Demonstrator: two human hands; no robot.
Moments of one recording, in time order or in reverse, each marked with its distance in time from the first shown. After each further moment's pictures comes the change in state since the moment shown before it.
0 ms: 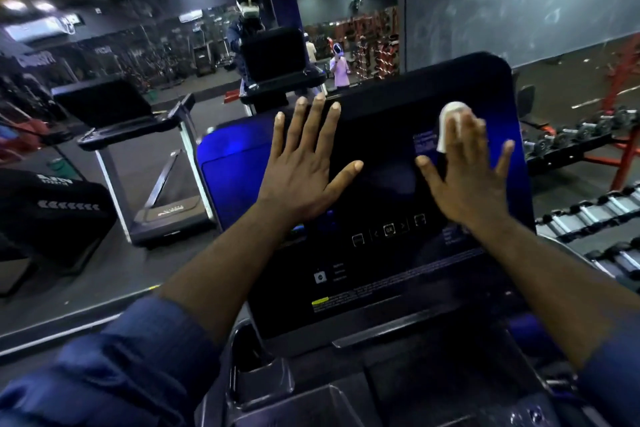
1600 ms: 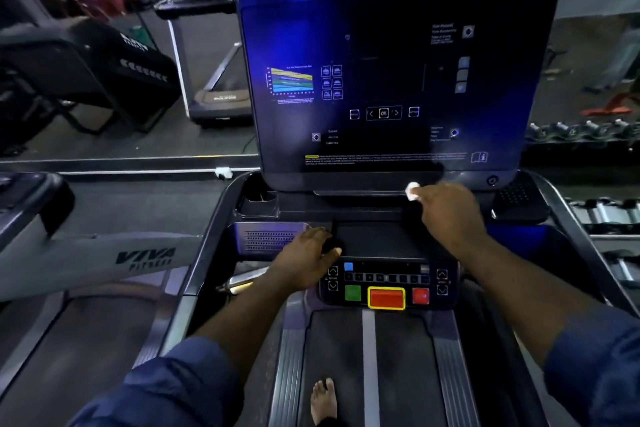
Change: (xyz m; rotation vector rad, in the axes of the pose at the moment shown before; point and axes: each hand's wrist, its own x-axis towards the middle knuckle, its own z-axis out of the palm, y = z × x) left_hand -0.307 0.188 0.022 -0.514 -0.765 -0.584; right_hand -0.185 0.074 0.004 0.006 -0.362 -0.430
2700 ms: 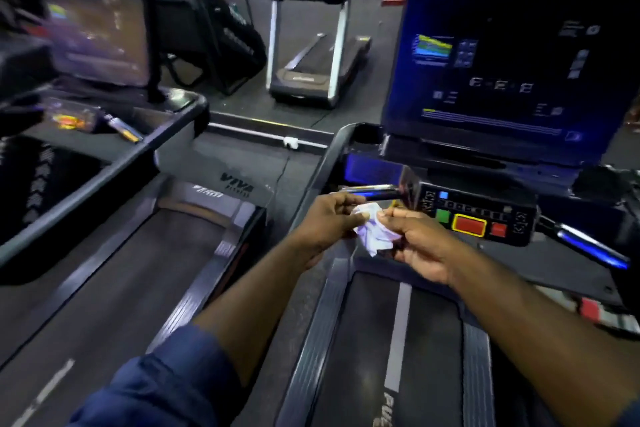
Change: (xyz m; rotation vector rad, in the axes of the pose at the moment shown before) left_hand -0.307 -0.043 -0.028 -1.190 0.280 -0.119; right_hand -0.234 -0.297 -0.095 1.503 -0.809 0.447
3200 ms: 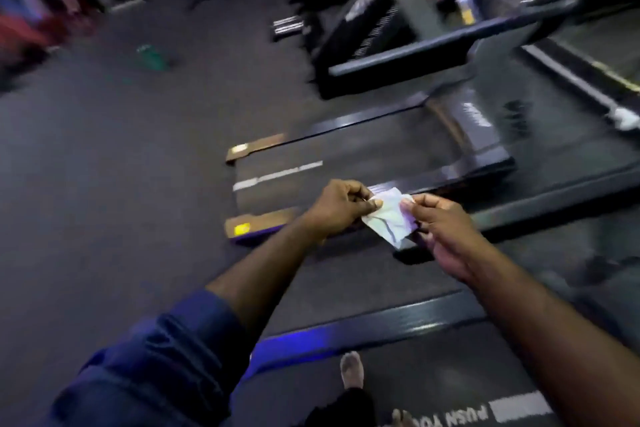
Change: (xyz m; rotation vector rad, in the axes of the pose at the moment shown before) left_hand -0.347 -0.094 -0.093 0.046 0.979 -0.325; right_hand -0.063 0.153 0.234 -0.276 -0.805 0.245
